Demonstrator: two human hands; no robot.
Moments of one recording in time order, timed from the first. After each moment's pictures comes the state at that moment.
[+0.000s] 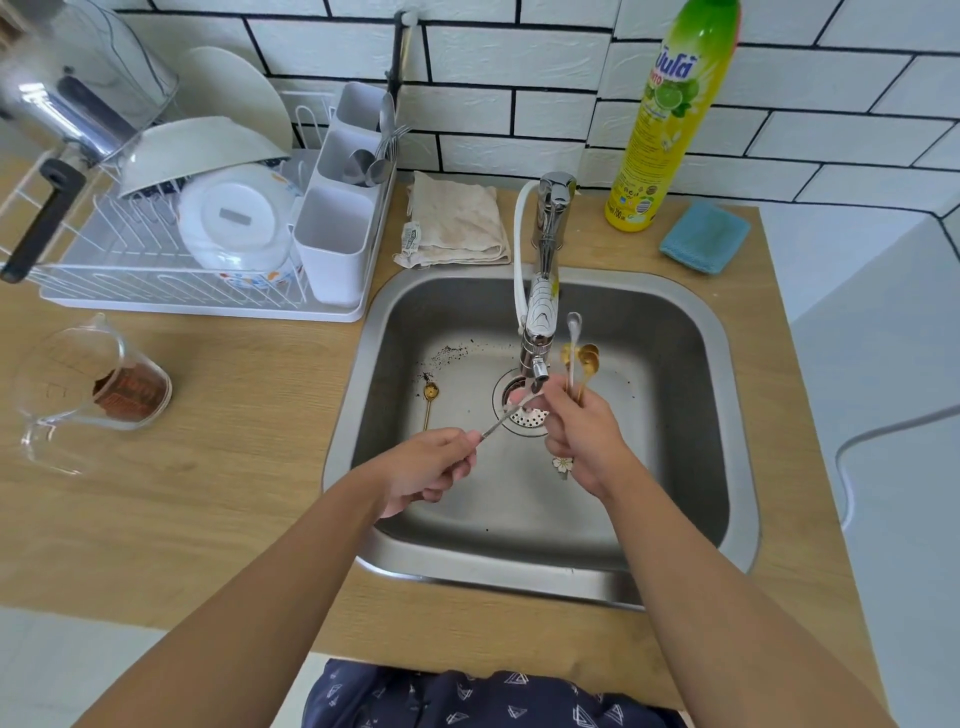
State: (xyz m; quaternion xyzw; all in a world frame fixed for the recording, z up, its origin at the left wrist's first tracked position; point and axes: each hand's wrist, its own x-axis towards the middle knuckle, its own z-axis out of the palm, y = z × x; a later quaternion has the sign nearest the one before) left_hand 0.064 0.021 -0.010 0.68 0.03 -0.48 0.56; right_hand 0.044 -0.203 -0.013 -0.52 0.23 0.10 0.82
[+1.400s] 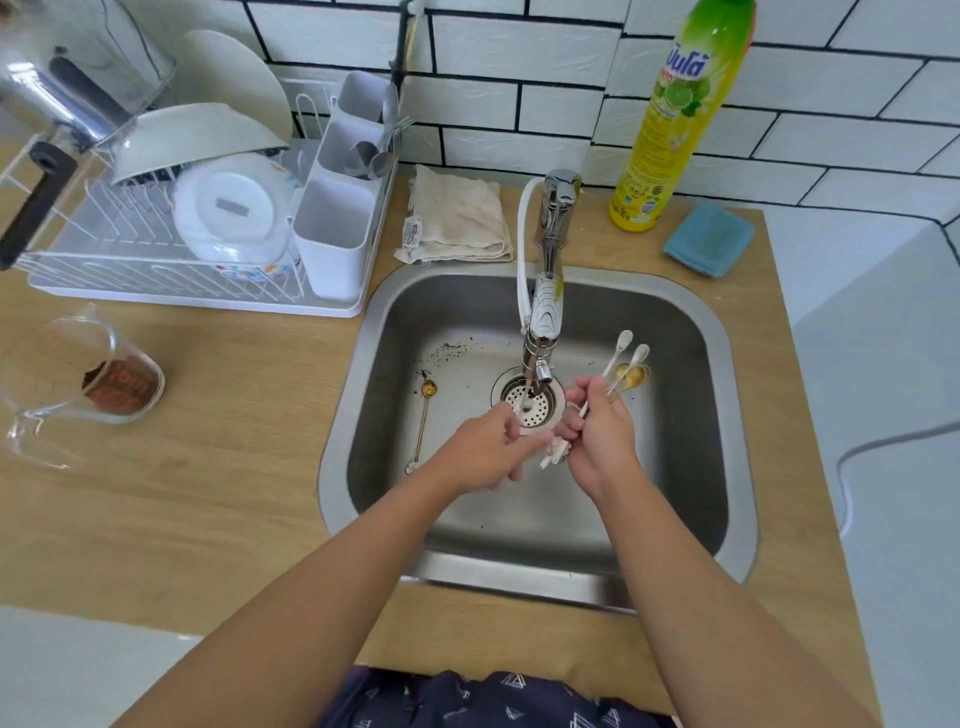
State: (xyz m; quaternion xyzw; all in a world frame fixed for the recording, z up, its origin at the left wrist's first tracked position) left_hand 0.063 -0.051 -0.012 0.84 -0.06 -0.33 0.42; right_hand 0.047 -0.204 -0.017 -0.39 0.35 -0.03 0.85
